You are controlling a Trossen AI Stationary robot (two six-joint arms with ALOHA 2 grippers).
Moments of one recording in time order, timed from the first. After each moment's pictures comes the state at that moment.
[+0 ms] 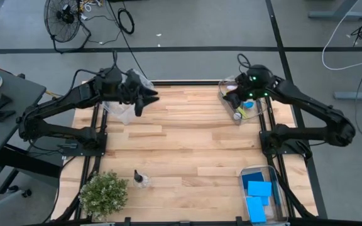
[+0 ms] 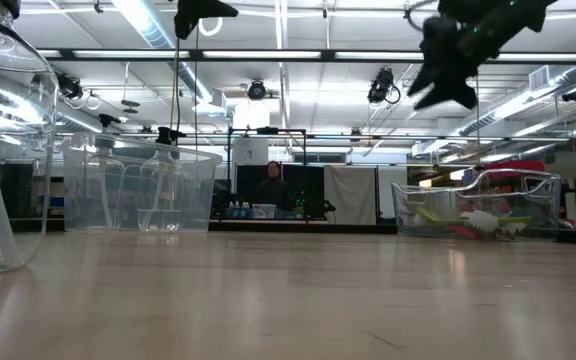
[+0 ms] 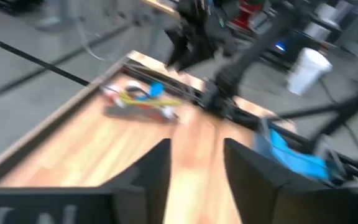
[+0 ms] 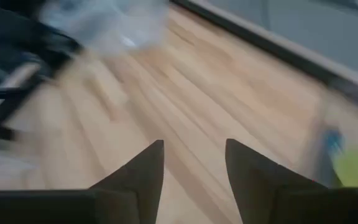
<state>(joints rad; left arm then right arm) 0.35 1.08 1.17 -0.39 0.16 -0.28 -0.68 1.01 0.94 -0.66 -0.29 0.28</state>
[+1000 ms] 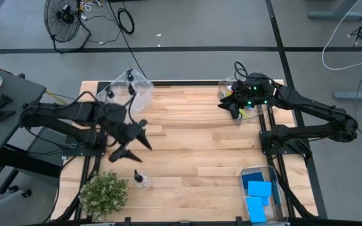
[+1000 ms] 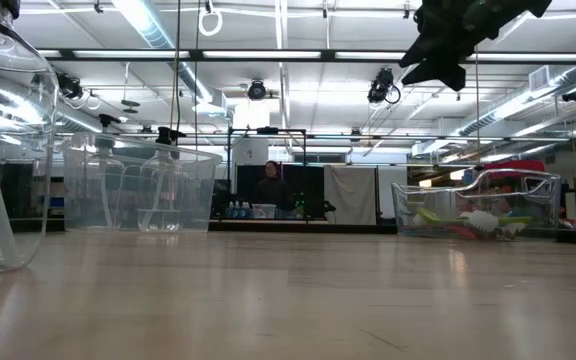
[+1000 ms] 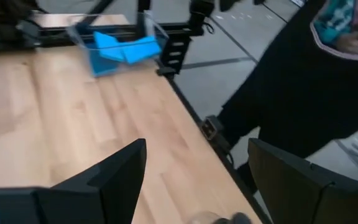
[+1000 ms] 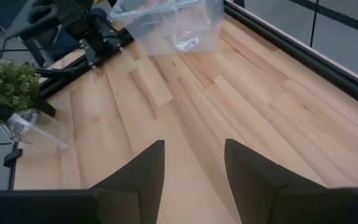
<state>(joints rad) -0.13 1.08 1.17 -0.58 0.44 -0.02 -0.45 0.96 0.94 -0.56 -0.24 0.29</state>
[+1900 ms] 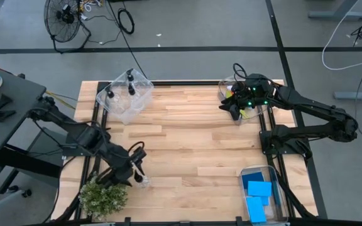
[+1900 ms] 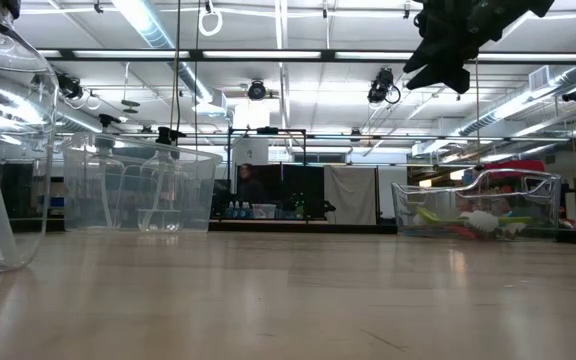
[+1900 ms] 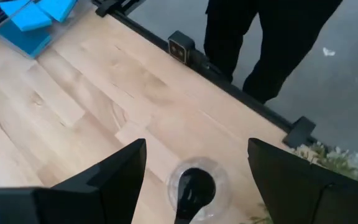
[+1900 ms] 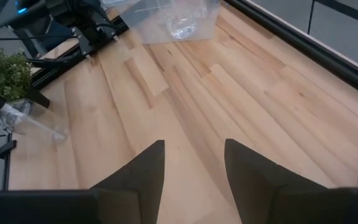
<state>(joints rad) -0.55 1.21 1.19 -0.74 0.12 0.29 -0.45 0.96 0.94 -0.61 -0.24 0.28</state>
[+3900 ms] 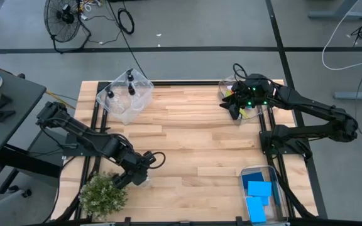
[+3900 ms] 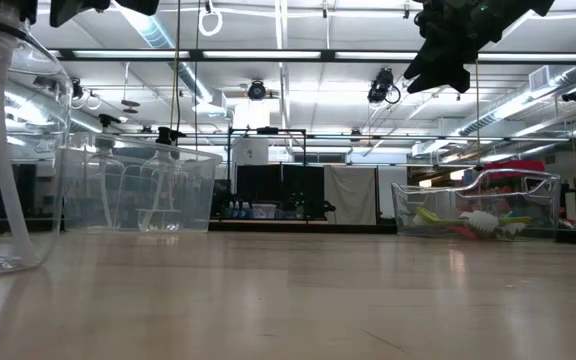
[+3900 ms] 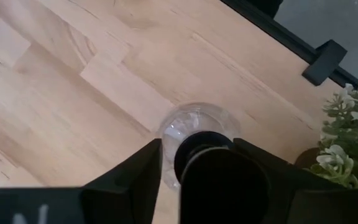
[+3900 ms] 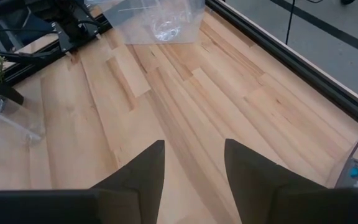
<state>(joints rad) -0.49 1.43 1.19 -0.85 0.14 0.40 -0.45 0.96 0.94 -0.62 -0.16 0.22</state>
